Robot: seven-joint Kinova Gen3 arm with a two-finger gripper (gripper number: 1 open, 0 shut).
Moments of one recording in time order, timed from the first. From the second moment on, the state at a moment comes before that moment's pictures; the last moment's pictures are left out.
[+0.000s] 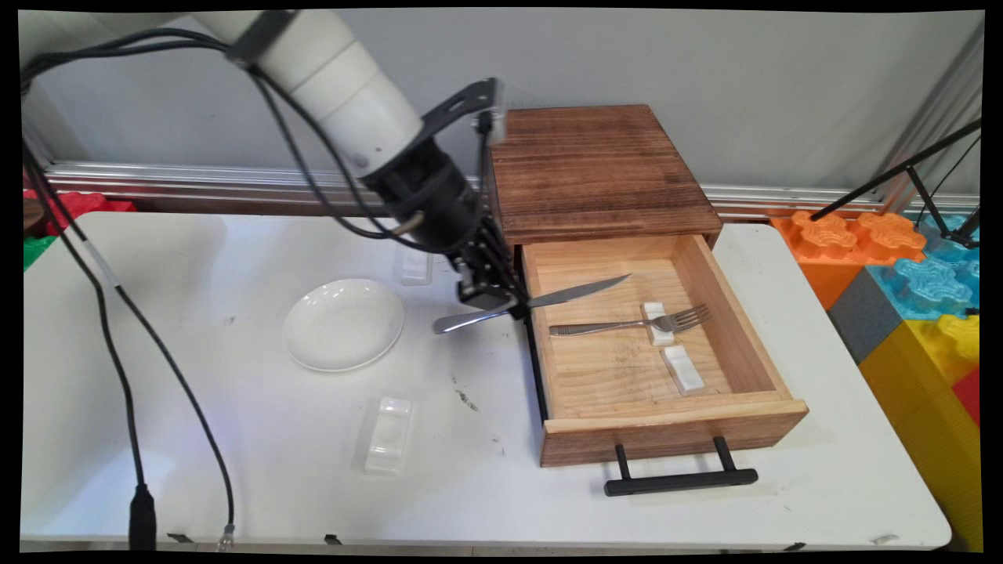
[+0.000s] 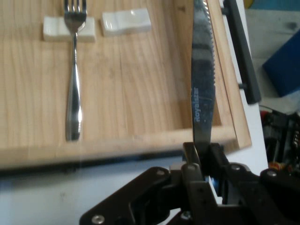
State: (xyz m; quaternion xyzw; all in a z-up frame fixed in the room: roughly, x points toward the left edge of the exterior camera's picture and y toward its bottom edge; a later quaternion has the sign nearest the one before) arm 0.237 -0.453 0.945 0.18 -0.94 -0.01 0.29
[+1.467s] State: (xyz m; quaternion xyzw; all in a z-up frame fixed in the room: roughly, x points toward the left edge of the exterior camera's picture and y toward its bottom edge) arm 0.091 -0.512 0.888 0.20 -0.93 0.01 0.30
